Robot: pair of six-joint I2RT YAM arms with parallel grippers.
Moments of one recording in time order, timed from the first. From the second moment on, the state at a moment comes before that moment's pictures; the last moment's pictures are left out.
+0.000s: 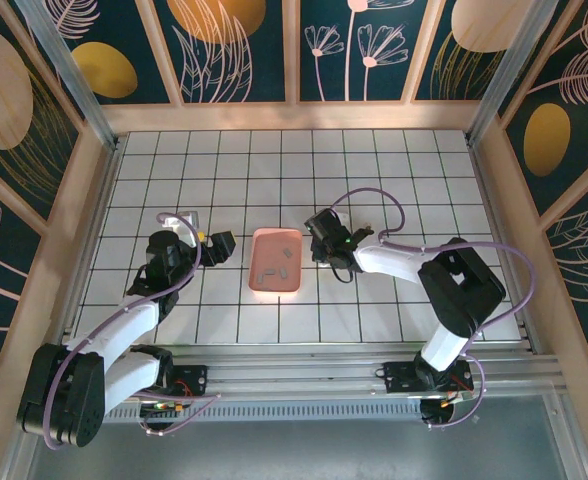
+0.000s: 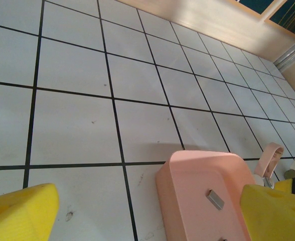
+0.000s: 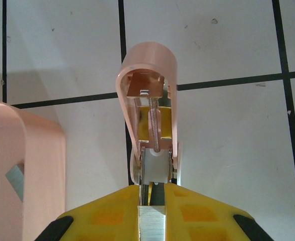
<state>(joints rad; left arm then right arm) -0.24 1.06 0.35 0.32 0.23 -0.44 0.76 1.68 0.95 -0.29 0.26 0.76</state>
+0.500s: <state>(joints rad) -0.24 1.06 0.35 0.32 0.23 -0.44 0.76 1.69 0.95 -0.29 0.26 0.76</state>
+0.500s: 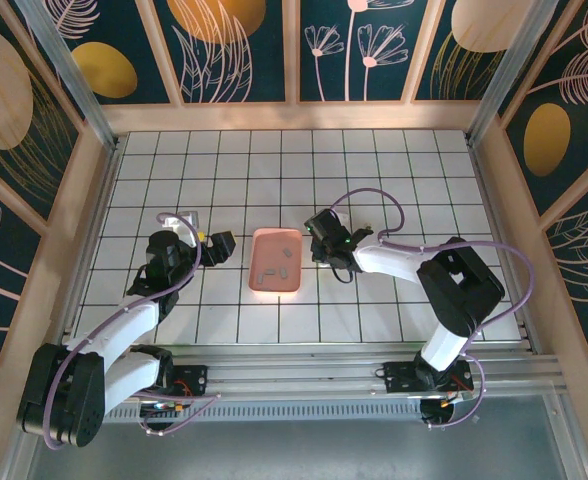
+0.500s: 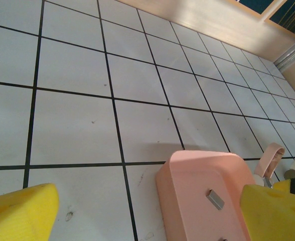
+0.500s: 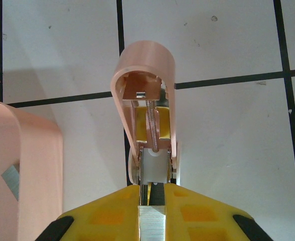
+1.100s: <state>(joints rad) -0.24 1.06 0.35 0.32 0.23 -0.44 0.76 1.70 0.95 -0.29 0.26 0.76</state>
